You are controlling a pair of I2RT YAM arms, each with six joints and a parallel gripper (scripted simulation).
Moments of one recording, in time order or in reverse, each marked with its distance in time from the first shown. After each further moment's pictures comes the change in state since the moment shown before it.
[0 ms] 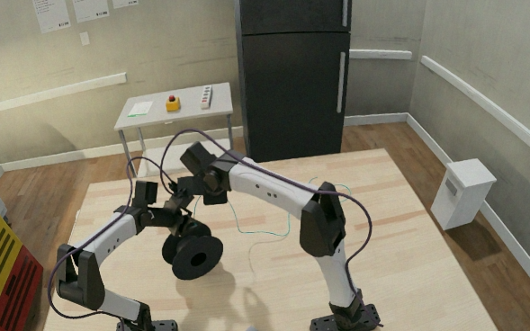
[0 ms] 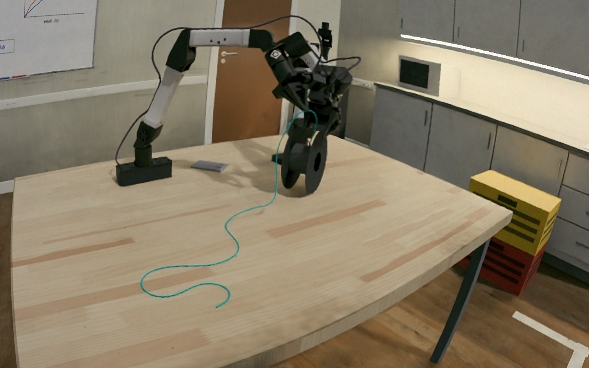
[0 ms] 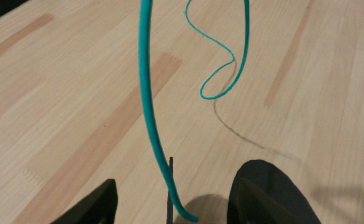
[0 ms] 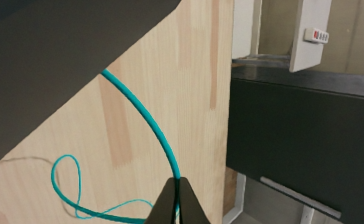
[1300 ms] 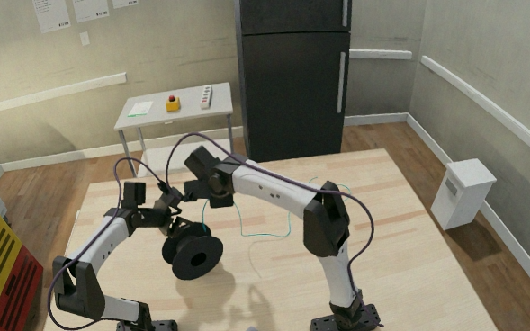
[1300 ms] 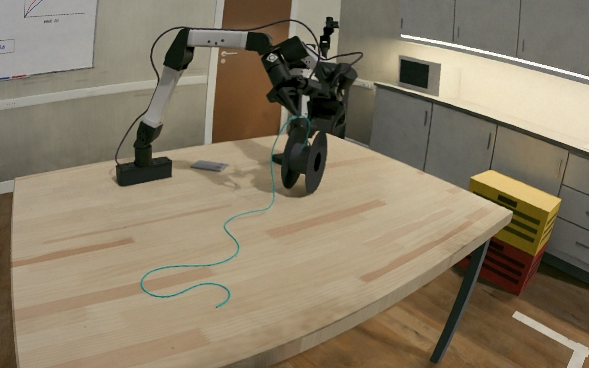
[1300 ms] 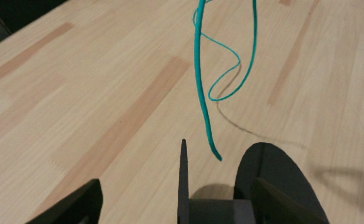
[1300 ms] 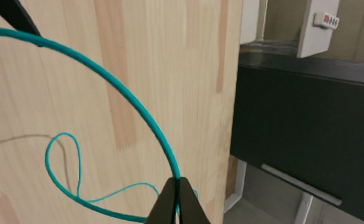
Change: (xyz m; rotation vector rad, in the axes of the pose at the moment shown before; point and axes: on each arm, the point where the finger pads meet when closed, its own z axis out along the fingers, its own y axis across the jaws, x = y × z) left arm 0.001 0.007 -0.030 -0.029 -0.037 0.015; right arm 0.021 0.011 0.006 -0.011 0.062 -0.013
